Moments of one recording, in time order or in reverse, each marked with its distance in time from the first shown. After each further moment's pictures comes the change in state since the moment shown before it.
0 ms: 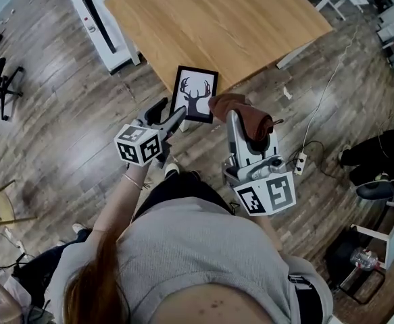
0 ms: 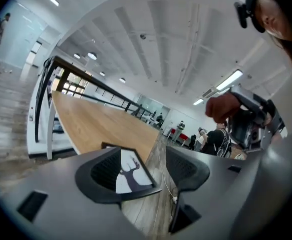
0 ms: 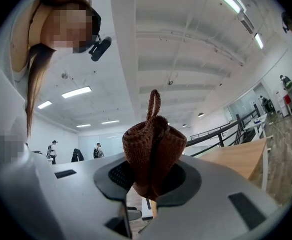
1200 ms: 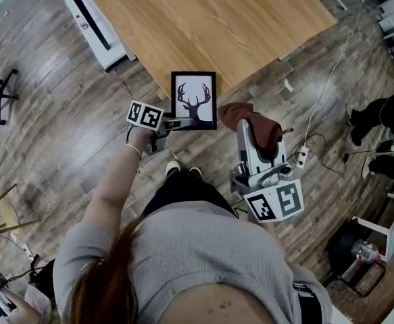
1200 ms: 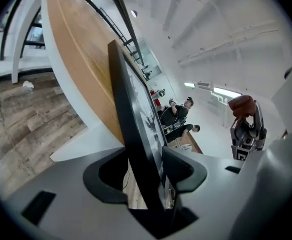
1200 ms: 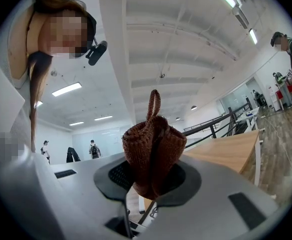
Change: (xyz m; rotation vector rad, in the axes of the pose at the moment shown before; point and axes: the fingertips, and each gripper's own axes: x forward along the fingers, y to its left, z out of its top) left arm 0.090 0.050 -0.131 -0.411 0.594 -0.412; right arm 0.017 -0.048 -0.024 0.063 0.078 -0.074
